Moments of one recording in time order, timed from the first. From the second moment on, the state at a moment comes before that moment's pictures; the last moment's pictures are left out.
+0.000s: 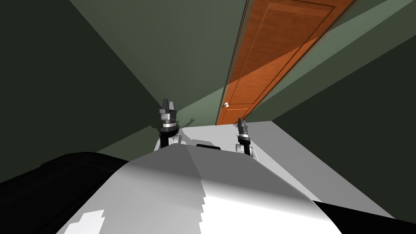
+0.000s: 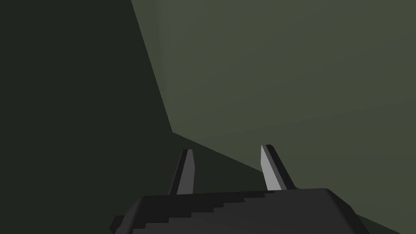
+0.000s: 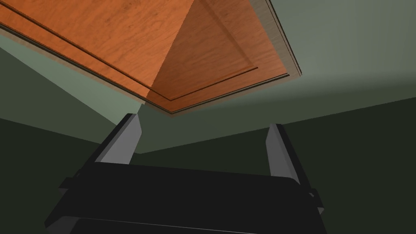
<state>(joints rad) 0.29 -0.12 -0.11 -1.62 0.13 -0.66 0.59</state>
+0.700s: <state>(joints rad) 0.22 -0.13 -0.13 -1.42 0.19 -0.71 0.69</state>
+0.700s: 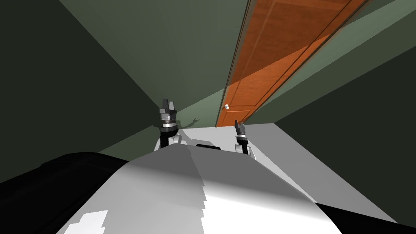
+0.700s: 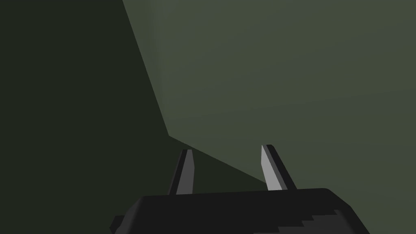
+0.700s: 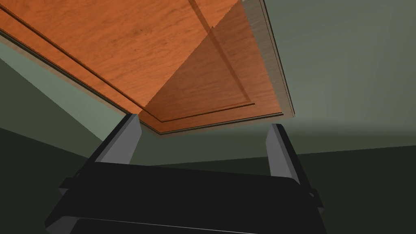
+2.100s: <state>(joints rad) 0.09 -0.16 -0.17 -1.07 0.30 -0.81 0.89</state>
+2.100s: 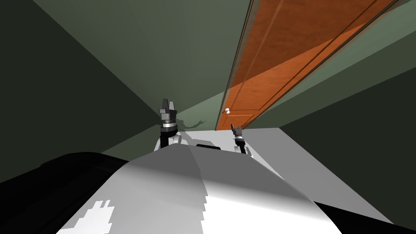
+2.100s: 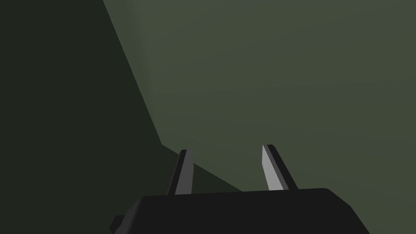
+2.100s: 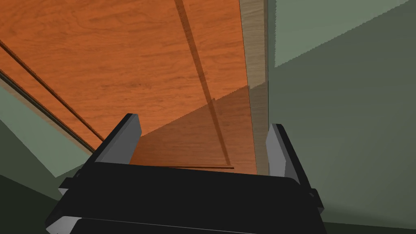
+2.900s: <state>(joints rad) 0.04 -0.17 -0.18 -0.91 0.35 -0.85 0.99</state>
